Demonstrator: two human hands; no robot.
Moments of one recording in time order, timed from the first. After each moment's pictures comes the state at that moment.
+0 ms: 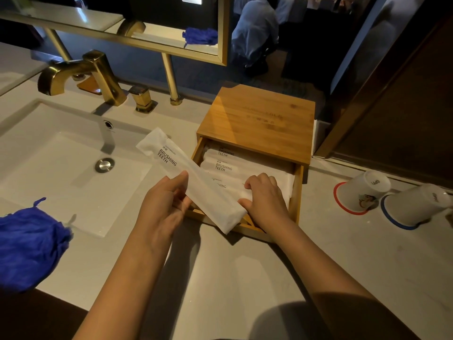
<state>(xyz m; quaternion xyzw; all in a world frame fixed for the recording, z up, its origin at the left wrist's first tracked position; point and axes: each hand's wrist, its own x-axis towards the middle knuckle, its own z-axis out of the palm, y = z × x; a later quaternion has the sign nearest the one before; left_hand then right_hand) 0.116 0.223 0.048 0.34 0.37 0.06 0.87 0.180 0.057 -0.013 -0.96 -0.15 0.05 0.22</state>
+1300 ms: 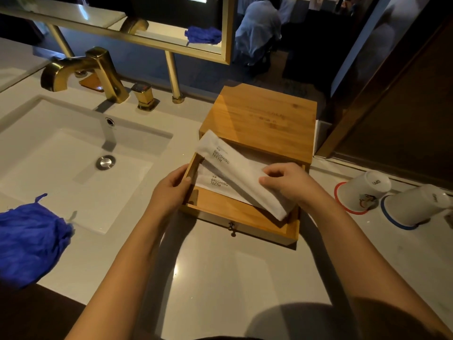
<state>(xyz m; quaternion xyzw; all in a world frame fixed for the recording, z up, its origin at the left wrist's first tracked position) 0.122 0.244 0.017 0.74 0.22 0.00 0.63 0.197 0.026 0.054 -0.88 -0.10 0.24 0.40</state>
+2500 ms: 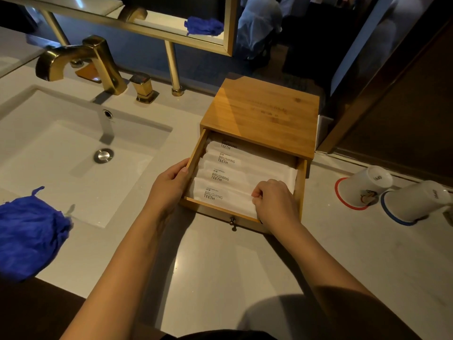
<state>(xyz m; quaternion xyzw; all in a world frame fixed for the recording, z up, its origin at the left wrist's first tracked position) 0.123 0.248 0.011 0.70 0.22 0.00 0.68 0.163 0.052 -0.003 -0.97 -0.07 0.07 0.20</state>
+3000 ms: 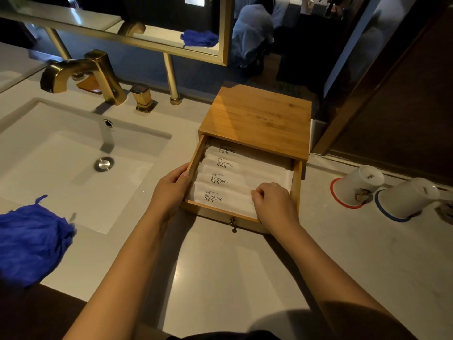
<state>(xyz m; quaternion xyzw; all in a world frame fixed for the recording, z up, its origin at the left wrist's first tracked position) 0.125 0.249 0.009 0.71 0.21 0.01 0.67 0.156 0.050 0.000 -0.97 -0.05 0.05 0.24</state>
